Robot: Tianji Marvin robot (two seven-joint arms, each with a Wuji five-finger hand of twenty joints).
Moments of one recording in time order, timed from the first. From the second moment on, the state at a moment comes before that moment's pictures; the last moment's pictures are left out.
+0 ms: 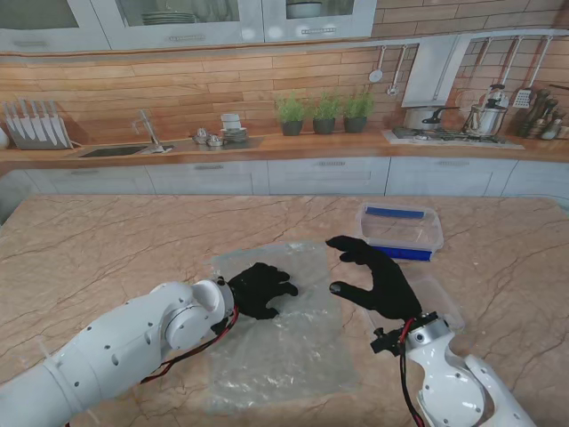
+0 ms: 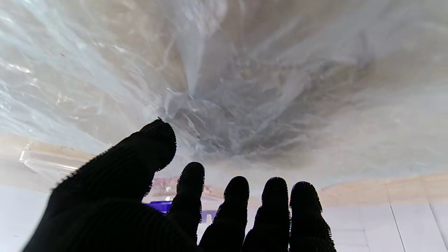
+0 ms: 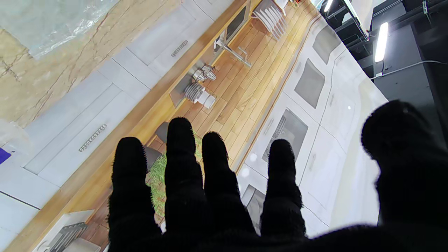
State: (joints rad) left arm 1.03 -1.07 -0.55 -1.26 0.82 -0.18 -0.12; right arm -1.79 -1.15 1.35 -1.71 -0.42 -0.47 -0.20; left_hand 0.80 -0.34 0.59 -0.02 0.24 0.12 0.43 0.33 0.22 0.24 0.25 0.28 0.12 0.27 0.30 0.31 -0.03 0.16 0.42 0.32; right_hand 0.31 -0.50 0.62 -0.07 0.33 -0.21 0.50 0.48 0.58 0.17 0.34 0.31 0.64 0.15 0.26 0.48 0.27 0.33 0.56 0.73
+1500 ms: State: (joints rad) left arm 1.11 -1.12 -0.73 -1.19 0.79 0.35 0.08; right arm -1.14 -1.12 0.77 -1.37 -0.69 0.45 0.06; left_hand 0.73 -0.33 0.53 -0.02 0.42 0.13 0.48 0.35 0.57 0.26 0.61 0.73 0.43 0.35 0.84 0.84 0.15 0.31 1.24 0.66; right_hand 0.51 -0.51 0.58 -0.04 0.44 0.04 0.49 0.44 0.87 0.28 1.09 0.61 0.92 0.20 1.28 0.82 0.62 0.26 1.62 0.78
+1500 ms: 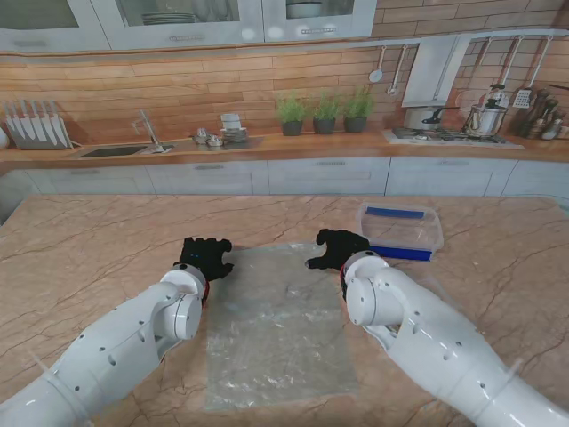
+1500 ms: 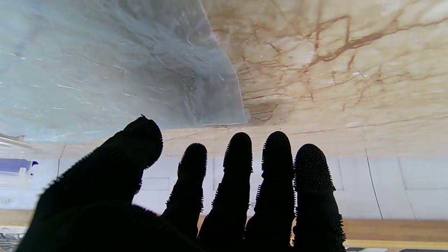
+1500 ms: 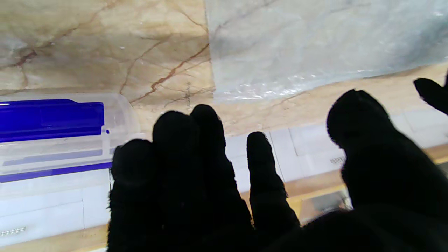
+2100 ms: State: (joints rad) left arm 1.05 -1.16 -0.65 -1.10 0.71 0.44 0.08; right arm -0.85 -1.22 0.49 -1.04 -0.54 0.57 0.09; left_hand 0.73 -0.33 0.48 -0.02 0.25 0.11 0.42 0.29 0.57 0.26 0.62 0.77 0.42 0.36 0.86 0.86 0.15 0.32 1.24 0.66; right_hand 0.51 -0.52 0.60 -0.04 0.17 0.09 0.59 0.19 0.99 0.20 1.22 0.72 1.11 0.10 1.48 0.82 0.84 0.21 1.77 0.74
